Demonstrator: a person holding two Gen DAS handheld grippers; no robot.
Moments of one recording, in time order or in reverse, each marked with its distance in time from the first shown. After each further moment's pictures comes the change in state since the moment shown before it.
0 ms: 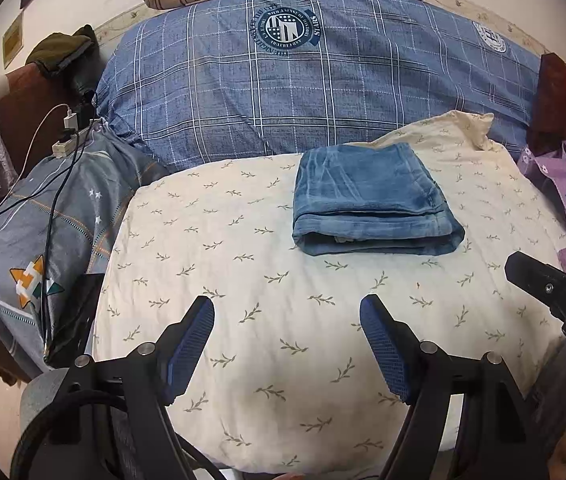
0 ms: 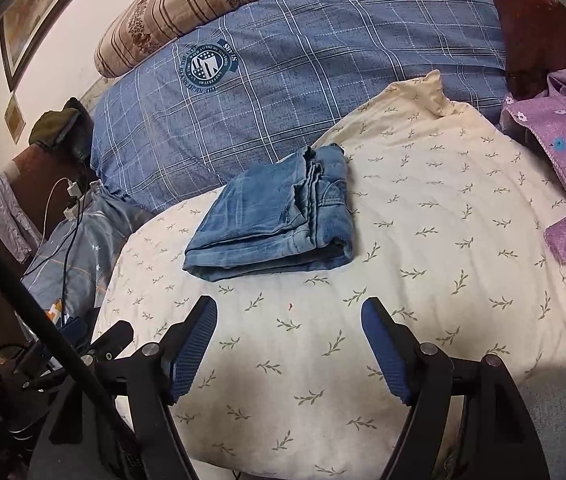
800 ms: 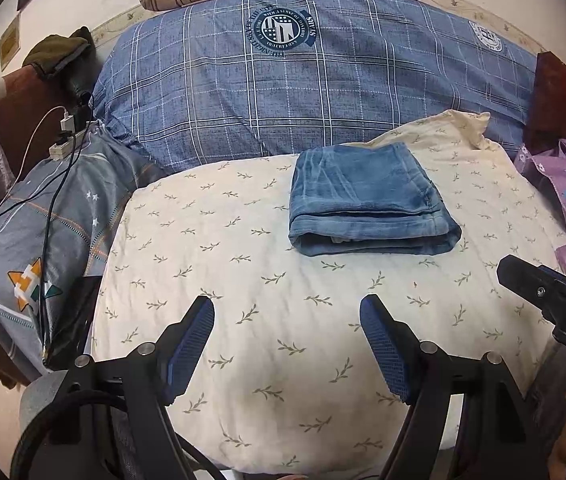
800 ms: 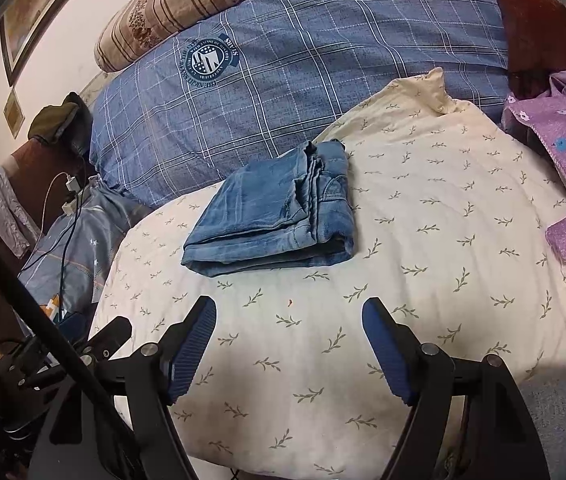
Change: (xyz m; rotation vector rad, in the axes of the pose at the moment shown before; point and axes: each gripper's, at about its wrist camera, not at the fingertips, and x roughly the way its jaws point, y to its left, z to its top) left arm -0.005 -0.013 -0.004 -0.005 -0.004 0.008; right arm 0.001 0.005 -0.004 -0.003 0.008 -0.011
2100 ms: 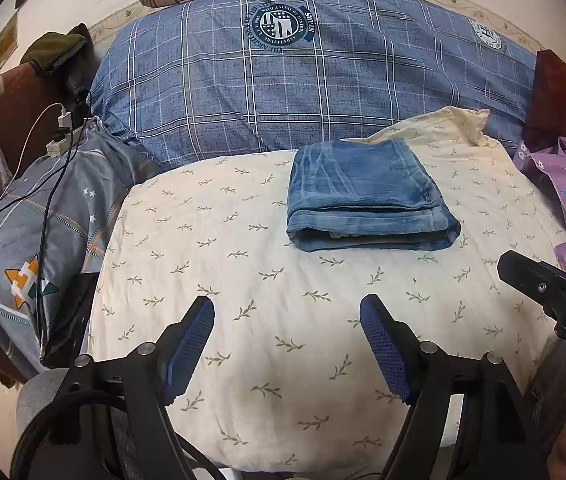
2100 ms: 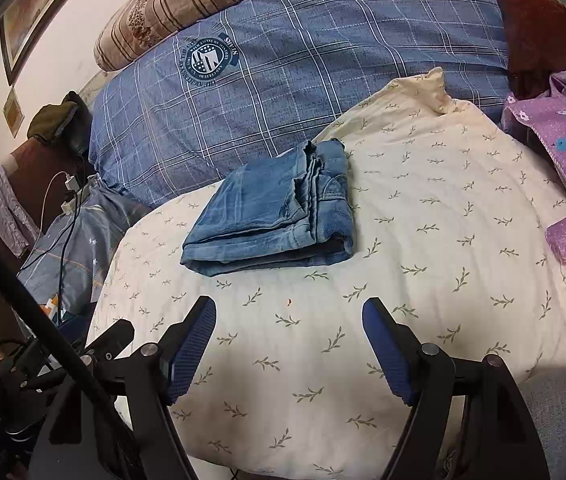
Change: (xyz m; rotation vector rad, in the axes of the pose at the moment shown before) left arm 0.001 -0.004 -0.001 -0.007 0.012 -0.001; right arm 0.001 -0.001 0.001 -0.003 0.003 -0.001
